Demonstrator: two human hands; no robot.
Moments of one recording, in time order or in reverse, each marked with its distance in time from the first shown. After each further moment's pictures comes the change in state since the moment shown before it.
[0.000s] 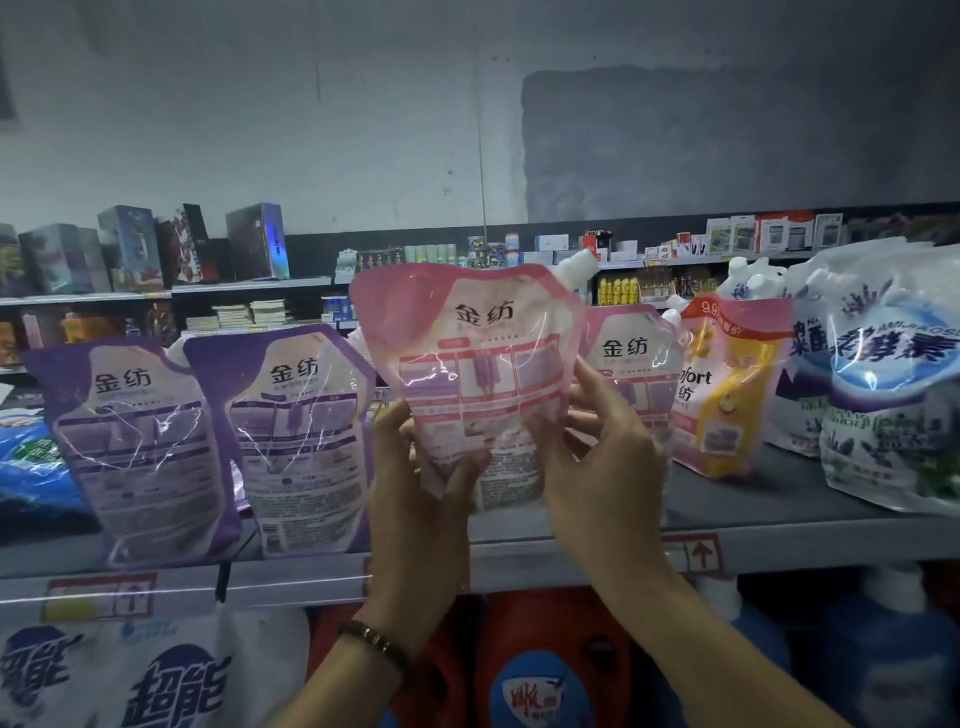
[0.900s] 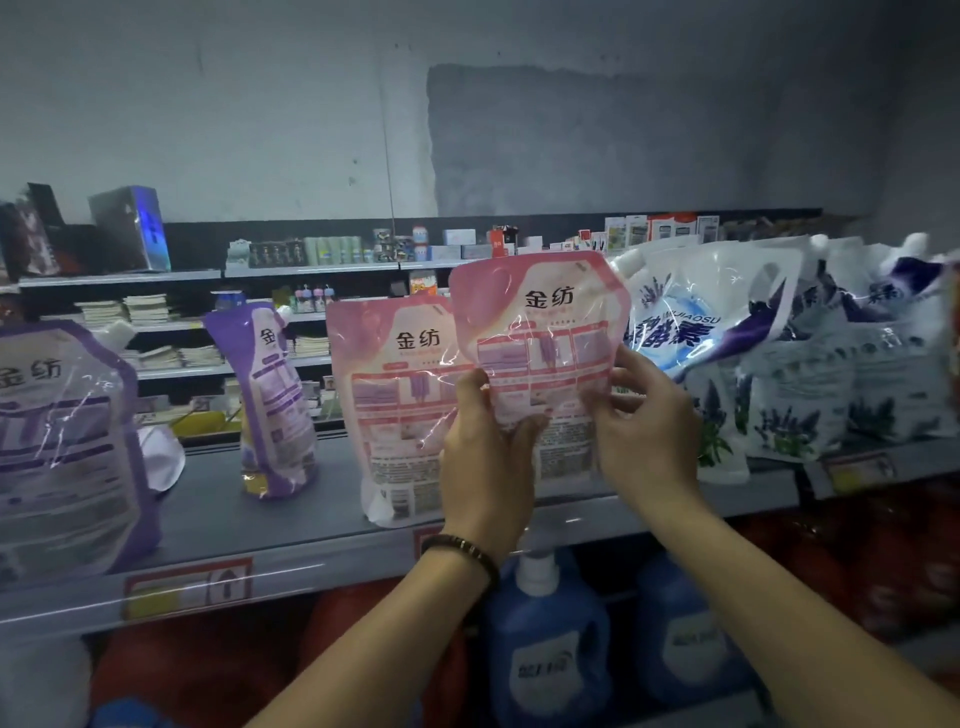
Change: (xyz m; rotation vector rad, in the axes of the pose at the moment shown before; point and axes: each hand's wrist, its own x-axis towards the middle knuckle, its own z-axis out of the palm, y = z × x) left_hand -0.045 0.039 0.241 0.086 -0.166 -0.009; right_hand 0.079 0.111 -0.204 -0.172 0.083 0.115
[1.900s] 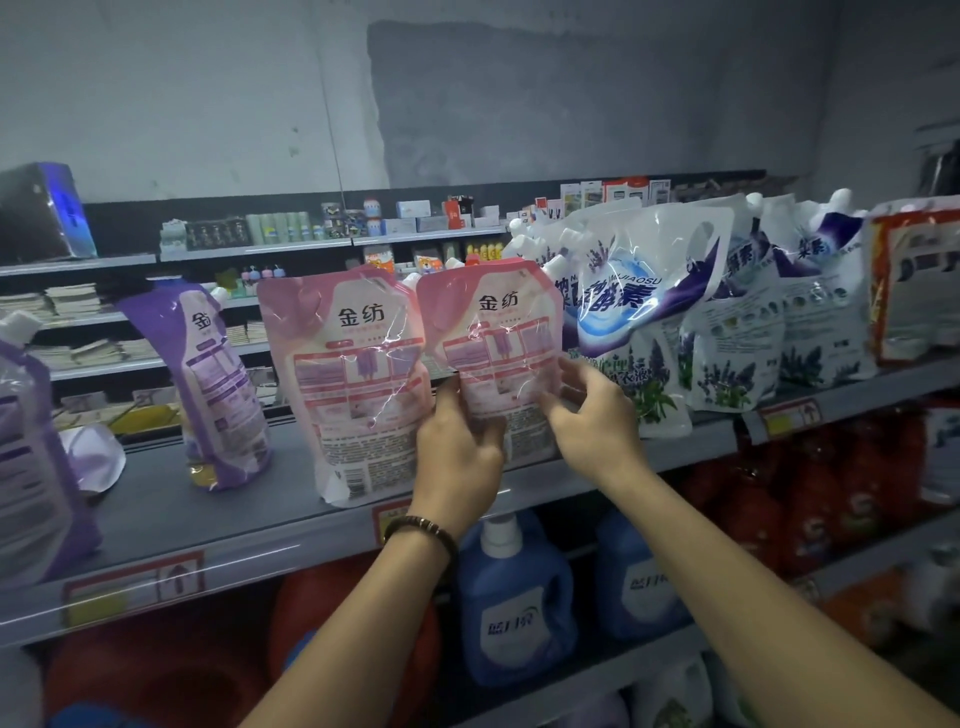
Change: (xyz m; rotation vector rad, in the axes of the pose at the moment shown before) left_hand -0.007 -0.020 0.016 0.055 -0.233 -0.101; right_hand -0.002 0.049 -0.002 -0.079 -0.151 0.176
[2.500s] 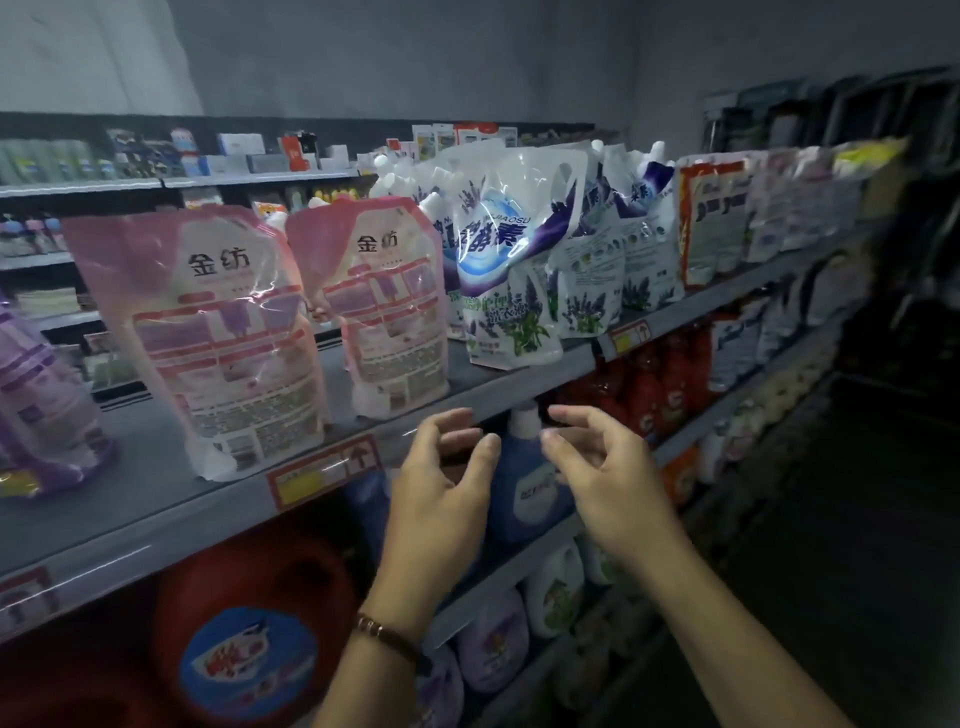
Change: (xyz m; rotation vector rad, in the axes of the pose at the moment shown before) left_hand -0.109 0.032 -0.005 -0.460 -0.403 -0.191; right_hand -0.155 -0.005 -0.080 0.025 0.135 0.293
